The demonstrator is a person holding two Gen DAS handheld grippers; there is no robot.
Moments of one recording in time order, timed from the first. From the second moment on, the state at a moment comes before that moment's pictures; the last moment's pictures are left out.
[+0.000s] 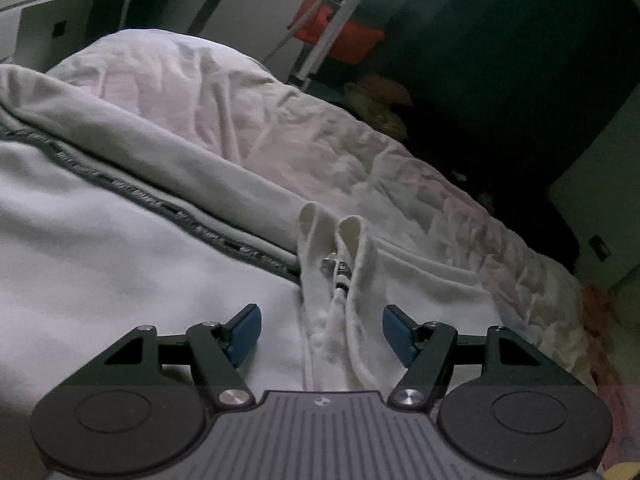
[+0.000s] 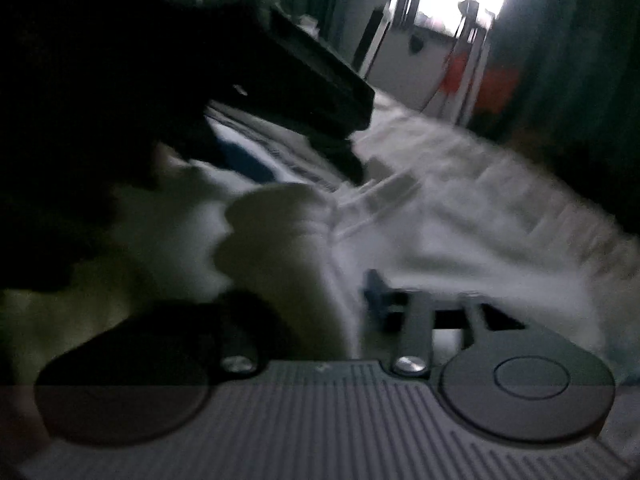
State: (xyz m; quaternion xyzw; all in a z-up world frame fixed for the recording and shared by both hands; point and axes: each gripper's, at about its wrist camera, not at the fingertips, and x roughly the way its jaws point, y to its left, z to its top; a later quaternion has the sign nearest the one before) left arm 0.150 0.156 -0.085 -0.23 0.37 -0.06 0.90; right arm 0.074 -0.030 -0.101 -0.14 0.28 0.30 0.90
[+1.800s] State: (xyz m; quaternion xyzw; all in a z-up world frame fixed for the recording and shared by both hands) left arm 0.112 0.104 -0.041 -0.06 0.30 -0.05 0.95; right arm 0.107 -0.144 -0.084 0.07 0.33 0.09 0.94
